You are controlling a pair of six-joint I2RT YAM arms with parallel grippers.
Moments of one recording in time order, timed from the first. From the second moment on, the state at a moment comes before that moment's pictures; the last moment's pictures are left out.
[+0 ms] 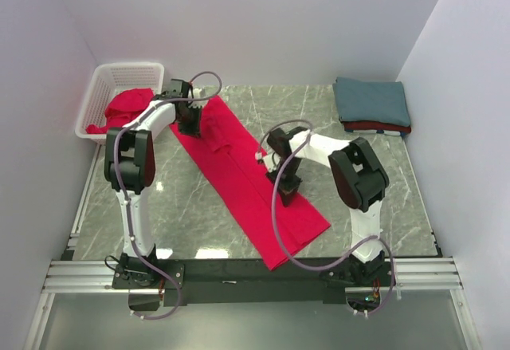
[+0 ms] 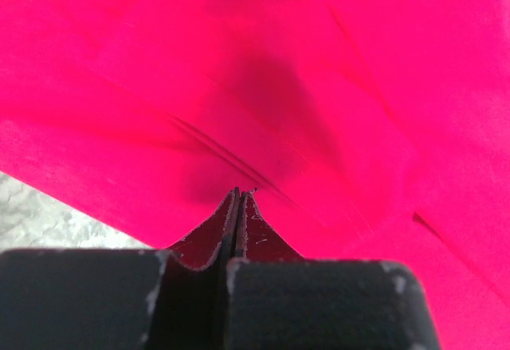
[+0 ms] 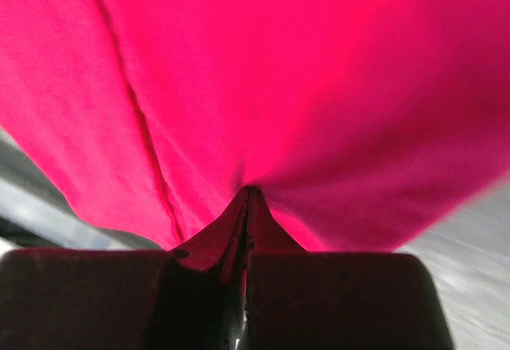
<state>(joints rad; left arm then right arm) -0.15 2.12 1.68 -0.63 0.20 -0.05 0.55 2.02 1.37 -1.01 -0.32 -0.14</state>
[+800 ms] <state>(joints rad) -0.30 2.40 2.09 -0.62 0.29 -0.06 0.59 1.85 1.46 -0.80 -0.78 0.05</state>
